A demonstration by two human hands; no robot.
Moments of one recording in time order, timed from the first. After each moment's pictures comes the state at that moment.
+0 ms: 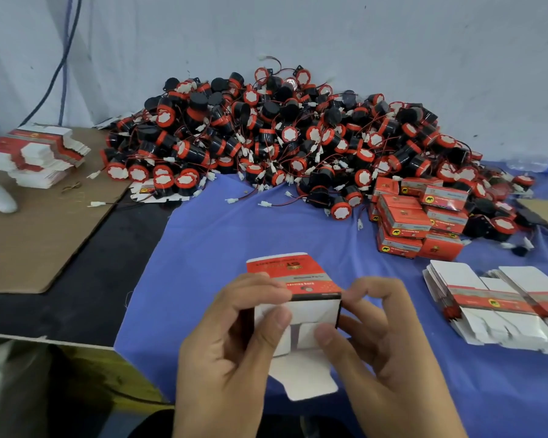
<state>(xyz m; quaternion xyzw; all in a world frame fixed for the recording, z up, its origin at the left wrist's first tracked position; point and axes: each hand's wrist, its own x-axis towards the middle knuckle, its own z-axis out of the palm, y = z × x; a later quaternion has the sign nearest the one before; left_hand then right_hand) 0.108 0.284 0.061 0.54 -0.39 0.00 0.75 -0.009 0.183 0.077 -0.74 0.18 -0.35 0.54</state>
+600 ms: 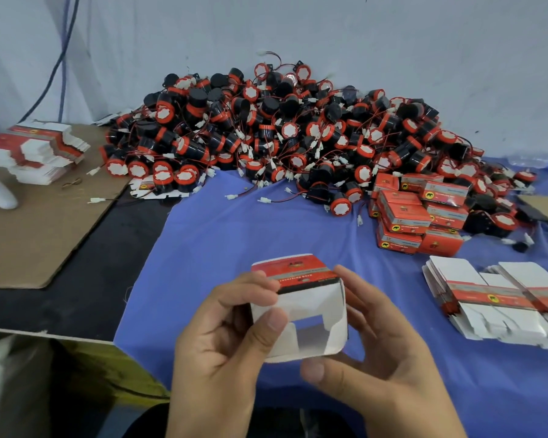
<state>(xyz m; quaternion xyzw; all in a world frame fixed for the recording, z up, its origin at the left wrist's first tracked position) 0.105 0.286 0.059 0.48 -0.30 -0.13 0.81 -0.018 0.185 0.073 -0.62 0.14 -0.33 0.70</state>
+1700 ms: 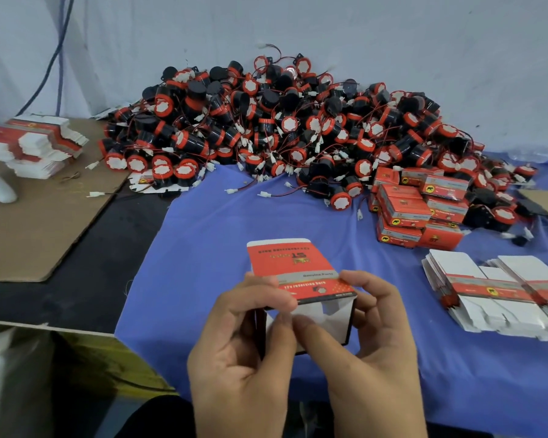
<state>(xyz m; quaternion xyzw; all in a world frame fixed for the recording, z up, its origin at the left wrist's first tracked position) 0.076 0.274 0.053 0.50 -0.31 0.01 0.81 0.009 0.210 0.065 -0.57 0.29 -0.45 0.63</state>
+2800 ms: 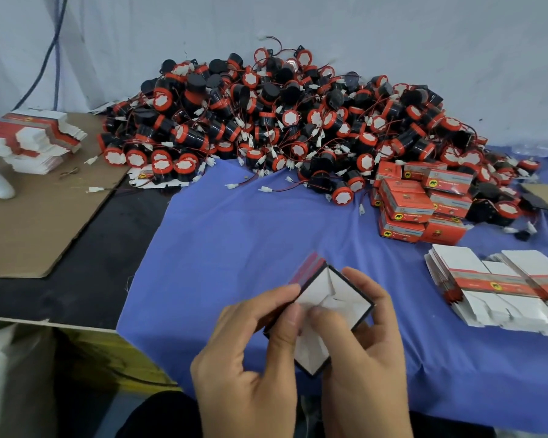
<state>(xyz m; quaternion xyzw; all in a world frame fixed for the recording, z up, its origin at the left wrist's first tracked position) 0.075 0.282 0.052 0.66 -0.28 0.07 0.70 0.018 0.216 0.059 -0.43 0.29 -0.43 0.74</state>
